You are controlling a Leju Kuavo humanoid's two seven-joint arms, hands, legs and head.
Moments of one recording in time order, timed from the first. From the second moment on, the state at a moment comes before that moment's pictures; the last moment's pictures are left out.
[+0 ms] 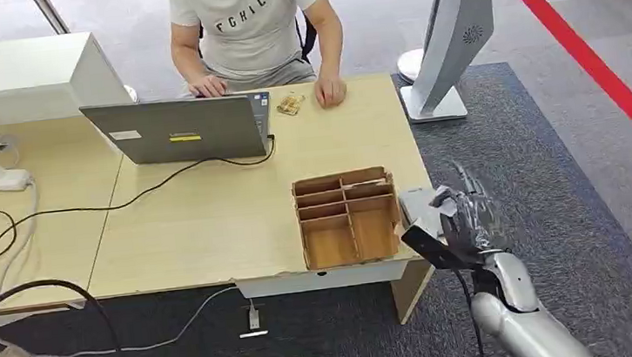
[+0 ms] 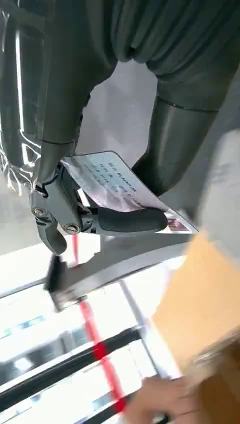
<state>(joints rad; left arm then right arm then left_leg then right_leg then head) -0.07 0.16 -0.14 -2.27 -0.24 0.69 -0.40 -0.32 -0.36 0.50 -1.19 0.79 -0.64 0.07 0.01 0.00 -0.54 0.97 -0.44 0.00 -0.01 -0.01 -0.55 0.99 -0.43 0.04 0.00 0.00</state>
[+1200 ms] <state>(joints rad) -0.13 0.14 -0.19 -2.24 -0.13 0.69 -0.50 -0.76 -0.16 0.54 -1.19 0.70 -0.42 -0.08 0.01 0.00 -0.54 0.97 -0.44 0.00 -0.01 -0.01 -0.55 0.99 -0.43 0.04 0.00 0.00</state>
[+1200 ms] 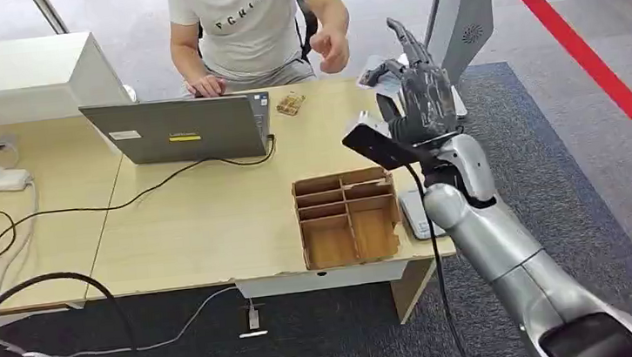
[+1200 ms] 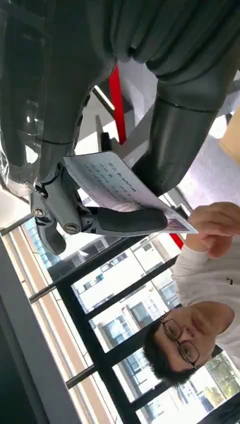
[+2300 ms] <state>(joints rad) -0.17 0.13 -0.24 -2.14 -0.06 0.69 -0.54 -0.98 0.07 0.64 -0.67 0.75 -0.41 -0.04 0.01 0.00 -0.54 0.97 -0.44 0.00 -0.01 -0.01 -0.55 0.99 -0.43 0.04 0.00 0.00</state>
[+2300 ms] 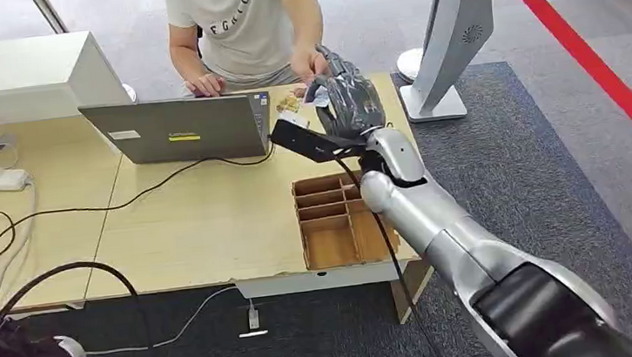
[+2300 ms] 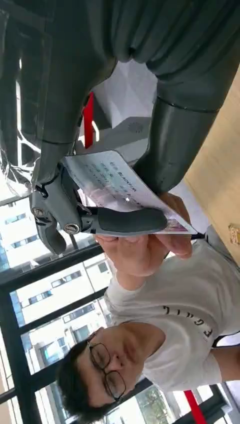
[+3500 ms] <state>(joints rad) -0.03 0.12 -0.17 -2.16 -0.12 0.69 -0.53 -0.68 -0.25 0.58 -1.26 0.60 -0.28 0.09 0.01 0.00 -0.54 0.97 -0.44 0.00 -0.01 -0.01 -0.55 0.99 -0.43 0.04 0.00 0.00</state>
